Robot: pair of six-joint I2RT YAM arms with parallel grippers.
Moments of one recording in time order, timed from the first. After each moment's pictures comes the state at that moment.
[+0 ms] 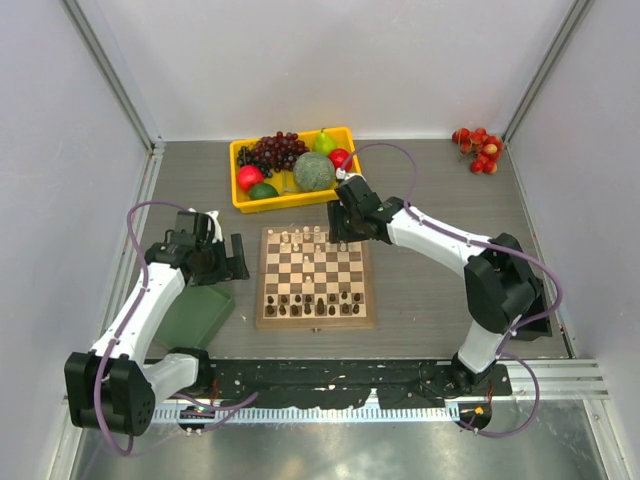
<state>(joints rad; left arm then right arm) -0.13 1.10 0.82 -0.77 0.13 -0.28 0.69 1.76 1.30 -0.45 0.09 0.46</state>
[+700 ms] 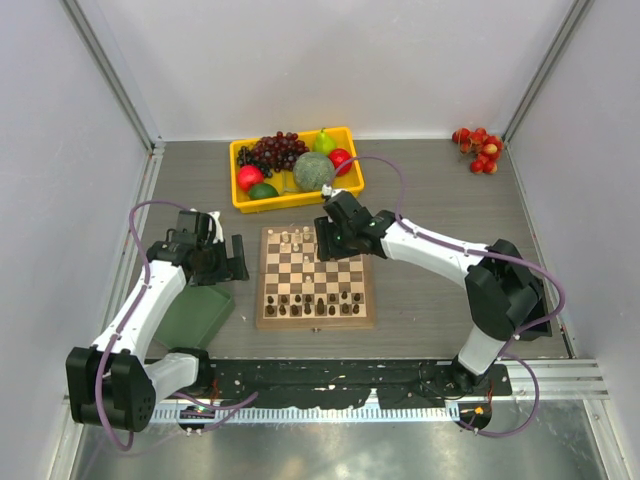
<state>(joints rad) -0.13 1.12 0.82 -0.77 0.13 -0.26 0.78 1.70 1.24 -0.43 0.04 0.48</state>
